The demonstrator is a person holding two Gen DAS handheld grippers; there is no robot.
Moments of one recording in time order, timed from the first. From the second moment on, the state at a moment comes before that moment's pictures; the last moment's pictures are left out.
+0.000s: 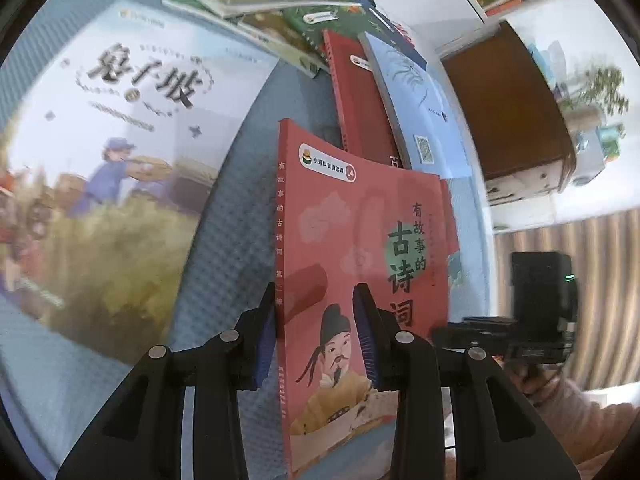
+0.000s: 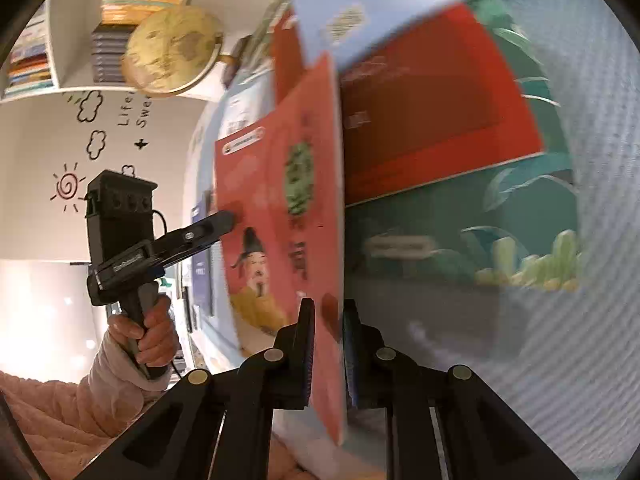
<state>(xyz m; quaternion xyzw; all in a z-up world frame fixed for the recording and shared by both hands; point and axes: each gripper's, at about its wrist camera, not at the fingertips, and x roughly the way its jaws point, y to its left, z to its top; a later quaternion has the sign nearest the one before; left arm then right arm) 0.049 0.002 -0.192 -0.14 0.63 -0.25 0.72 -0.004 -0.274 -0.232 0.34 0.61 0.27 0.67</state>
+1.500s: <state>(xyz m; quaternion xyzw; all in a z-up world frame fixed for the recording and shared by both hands) 0.014 0.020 -0.047 0.05 0.54 -0.14 0.83 -0.012 -0.197 -0.110 0.27 0.53 0.33 0.74</state>
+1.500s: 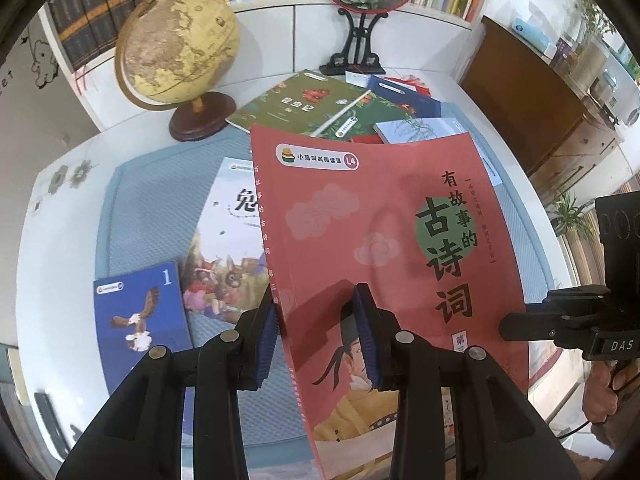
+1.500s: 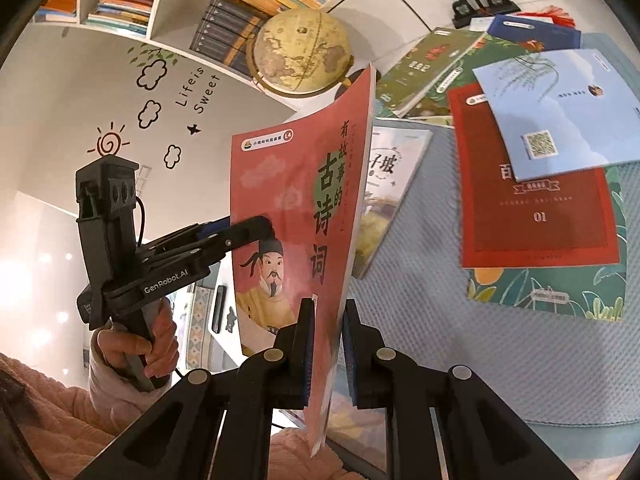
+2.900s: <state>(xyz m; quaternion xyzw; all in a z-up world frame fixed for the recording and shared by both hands) 0.035 0.254 -0.118 -0.01 0.61 -0.07 0.79 0.039 0.049 -0.153 0.18 0.58 0.38 0.69</state>
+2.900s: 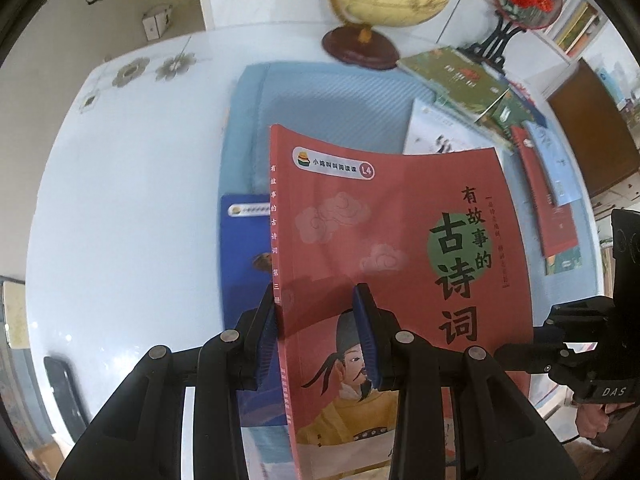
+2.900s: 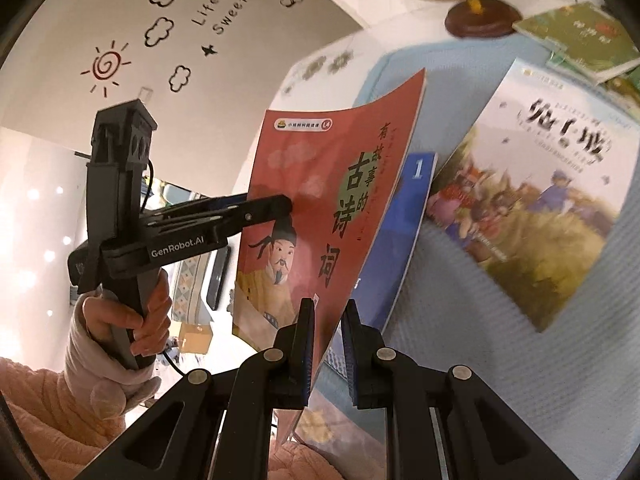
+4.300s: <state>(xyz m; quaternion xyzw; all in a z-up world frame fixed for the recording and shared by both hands) 0.063 0.300 -0.200 -0.04 0.66 -0.01 0.75 0.065 0.090 -0.246 0.21 0.67 0.30 0.65</state>
